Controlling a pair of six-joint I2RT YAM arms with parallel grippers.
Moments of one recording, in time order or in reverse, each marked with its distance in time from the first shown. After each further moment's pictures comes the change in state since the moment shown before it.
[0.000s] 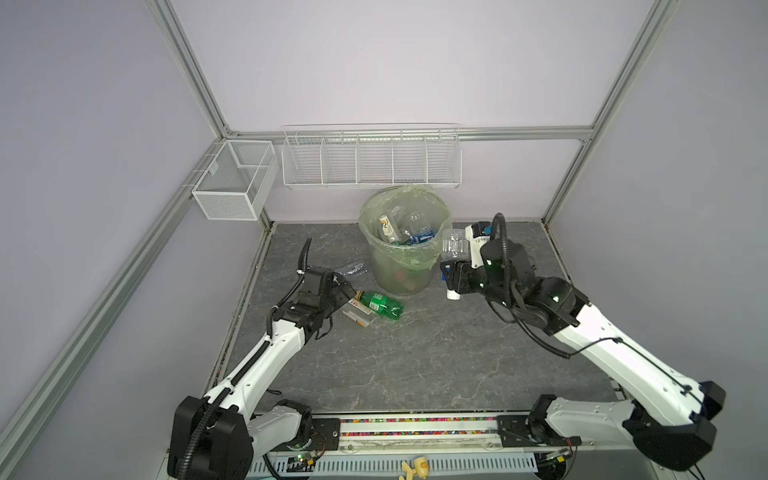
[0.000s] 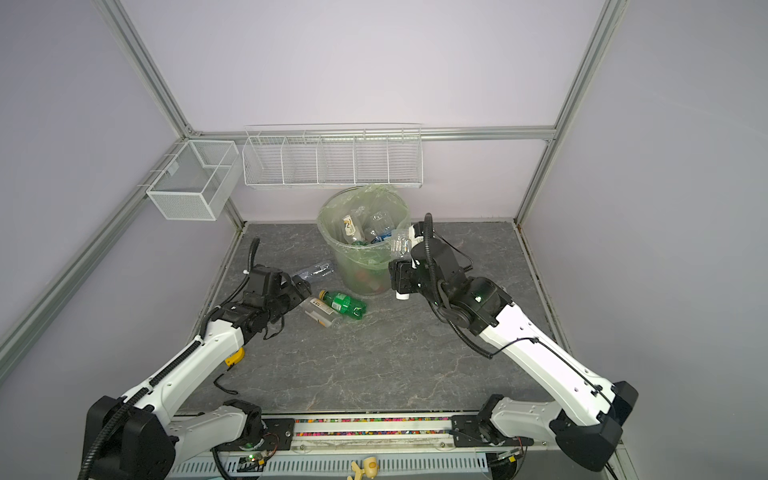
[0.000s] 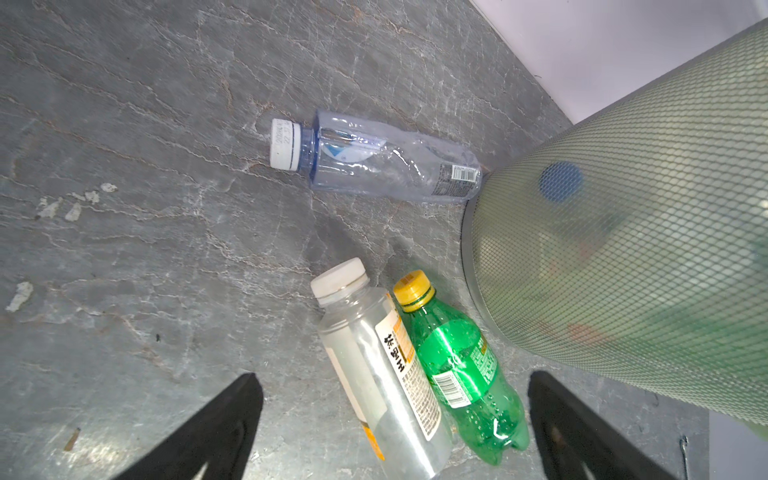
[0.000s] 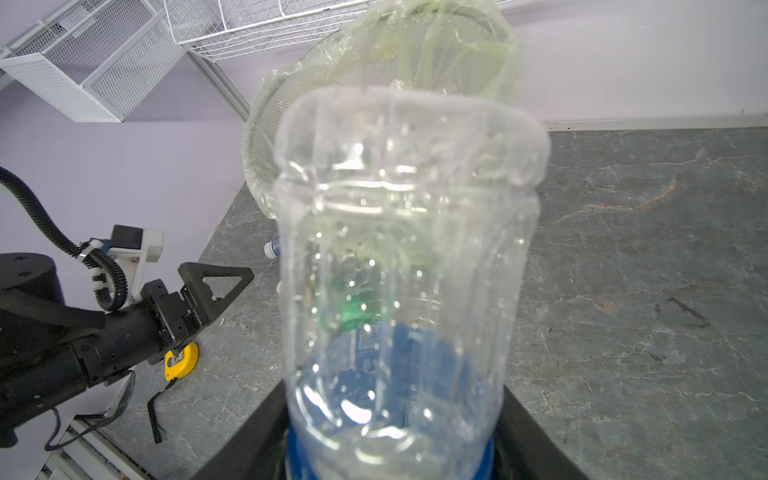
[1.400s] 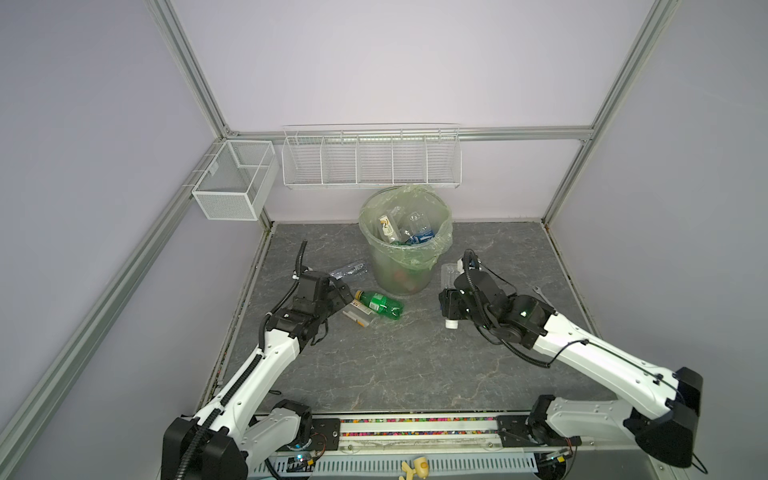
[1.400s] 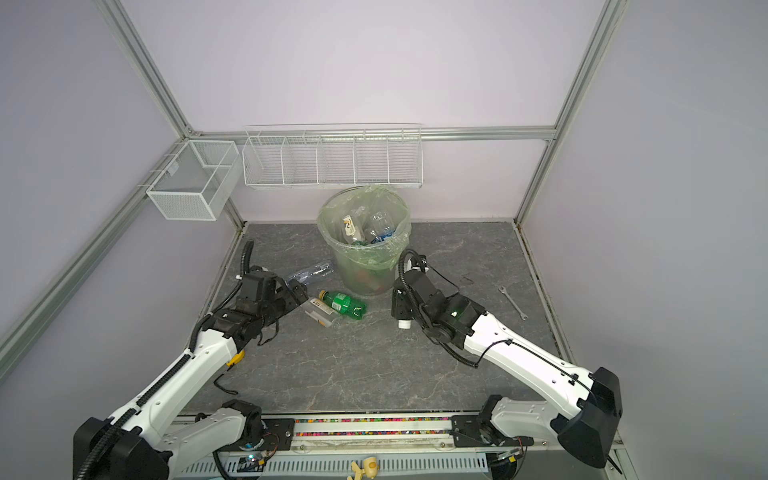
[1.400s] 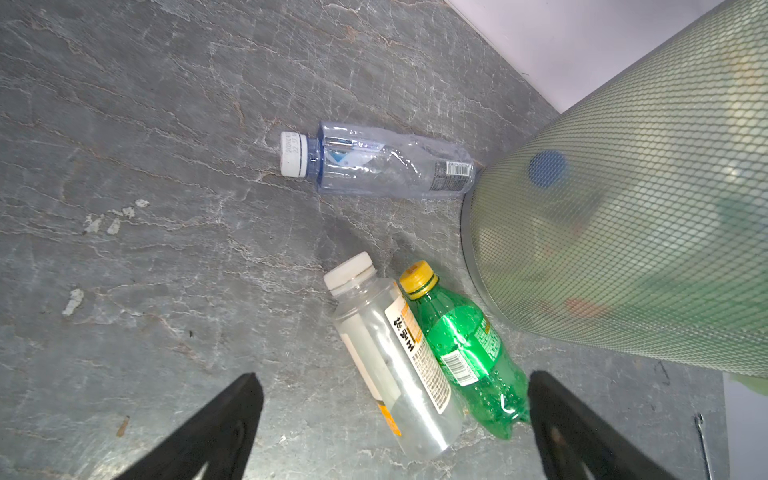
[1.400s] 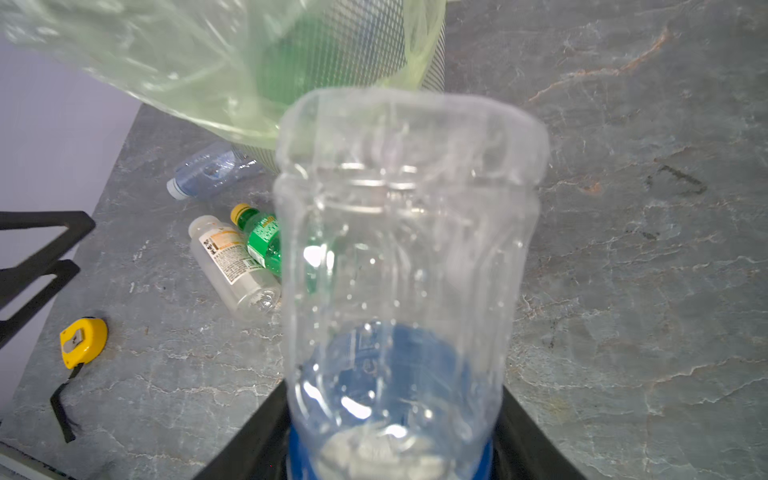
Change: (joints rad) left arm -0.002 -0.091 -0.020 -0.045 -0.004 0.062; right arm 0.072 -0.063 -0.305 -0.005 0.108 0.180
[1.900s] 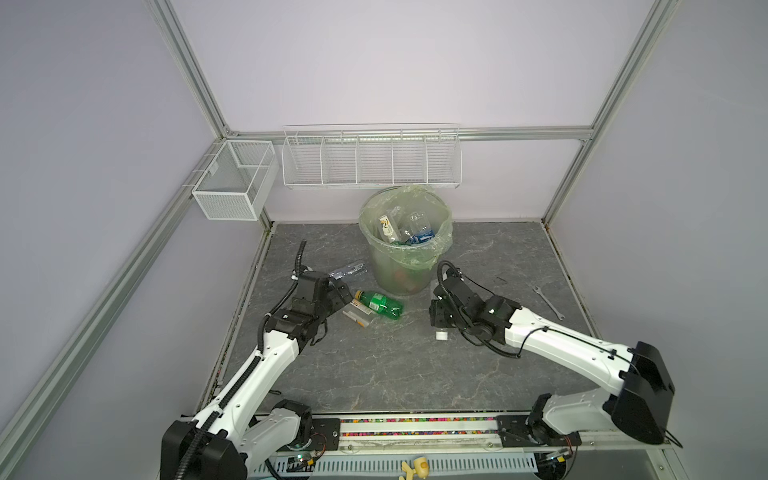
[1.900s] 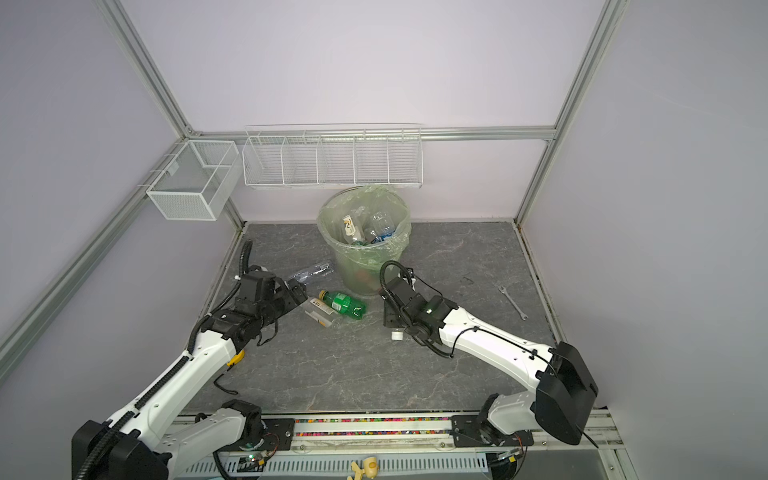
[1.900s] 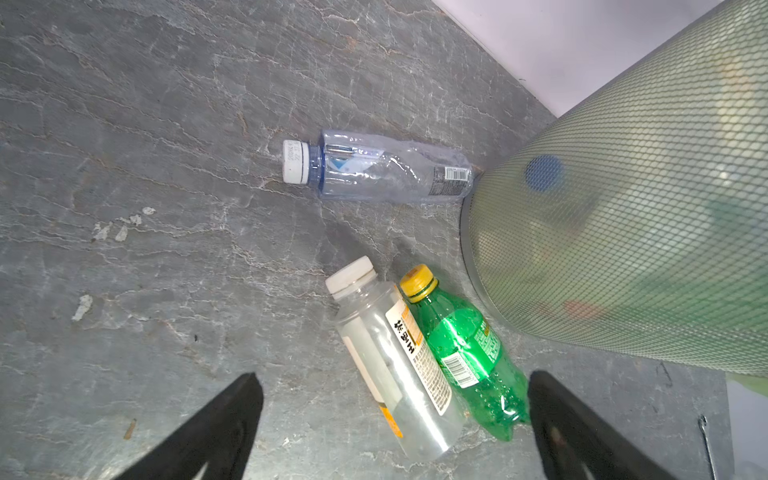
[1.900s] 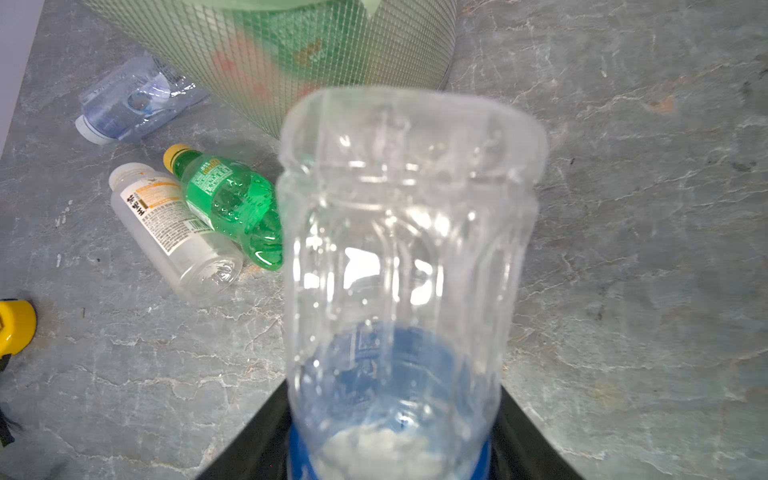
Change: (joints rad) left arm 0.000 -0.006 0.001 0.000 -0.012 0.011; right arm 0.010 0.149 -0.082 0.052 -0.055 0.072
